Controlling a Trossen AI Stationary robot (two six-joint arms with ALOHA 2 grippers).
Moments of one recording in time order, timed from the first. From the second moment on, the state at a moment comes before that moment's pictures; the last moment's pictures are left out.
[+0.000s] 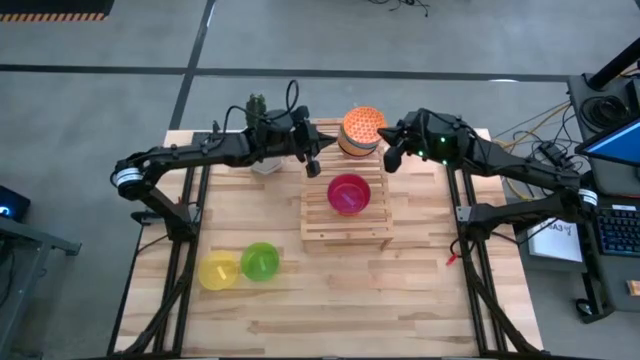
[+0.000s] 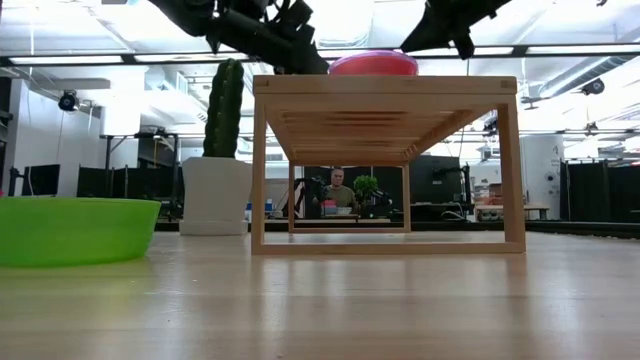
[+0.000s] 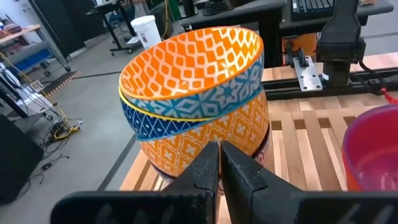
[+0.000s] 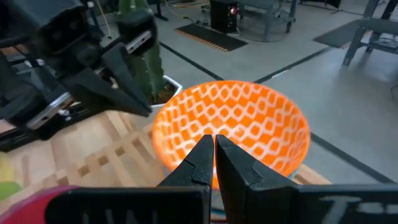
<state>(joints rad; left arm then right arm) 0.39 1.56 1.20 0.11 0.07 0.31 -0.39 1.06 1.04 -0.26 0.18 0.13</state>
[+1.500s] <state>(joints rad) 0.36 1.52 1.15 0.11 0.10 0.23 -0.24 0.91 0.85 -0.31 0.19 0.29</state>
